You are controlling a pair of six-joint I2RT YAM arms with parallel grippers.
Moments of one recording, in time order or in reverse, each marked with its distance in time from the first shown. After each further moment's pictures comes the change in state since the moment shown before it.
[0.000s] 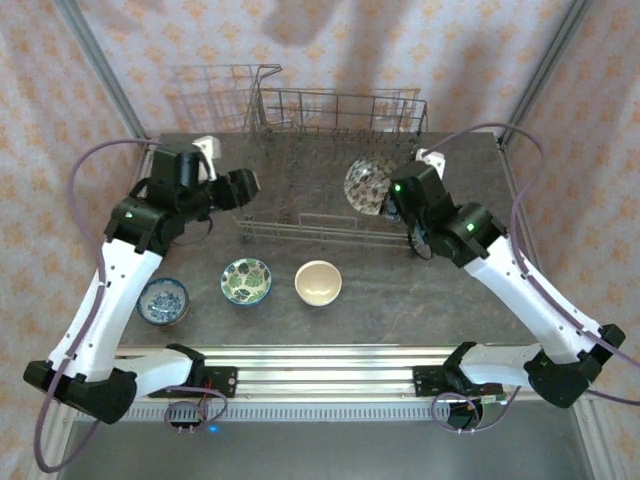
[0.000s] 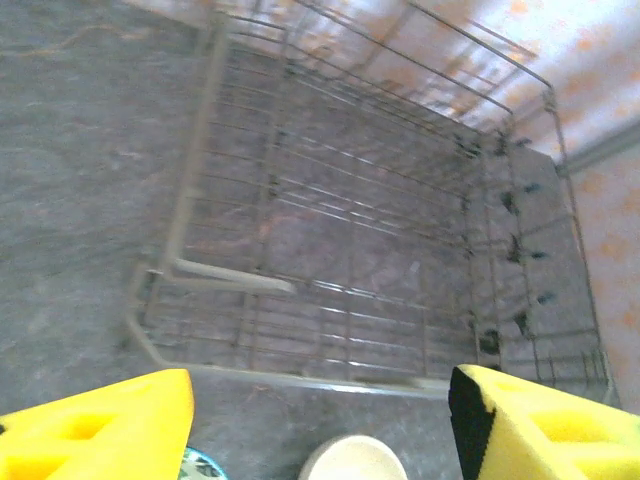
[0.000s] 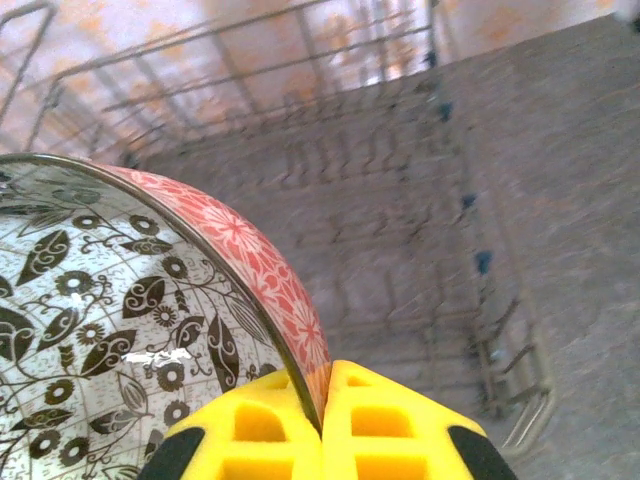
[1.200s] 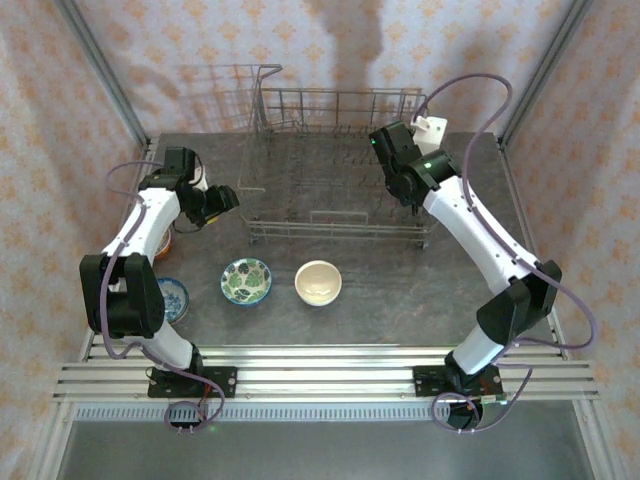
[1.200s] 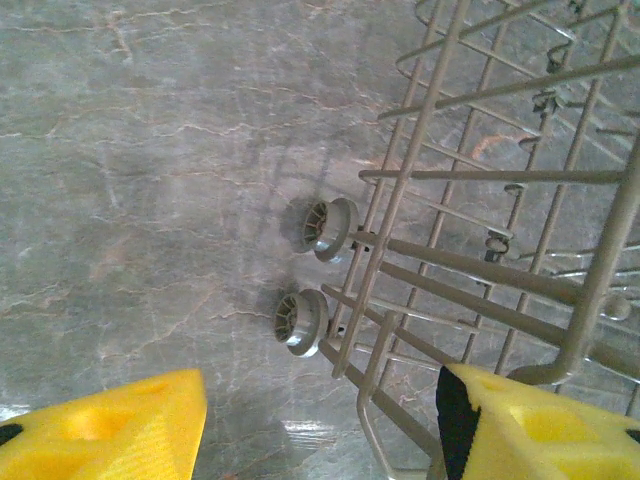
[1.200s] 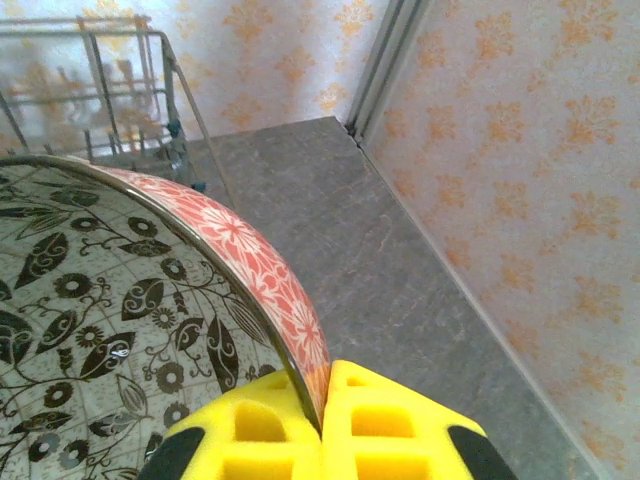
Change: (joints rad) left arm 0.185 0.431 -0.174 0.130 0.156 0.068; right arm -0.124 0.344 0.219 -0.129 0.399 -0.115
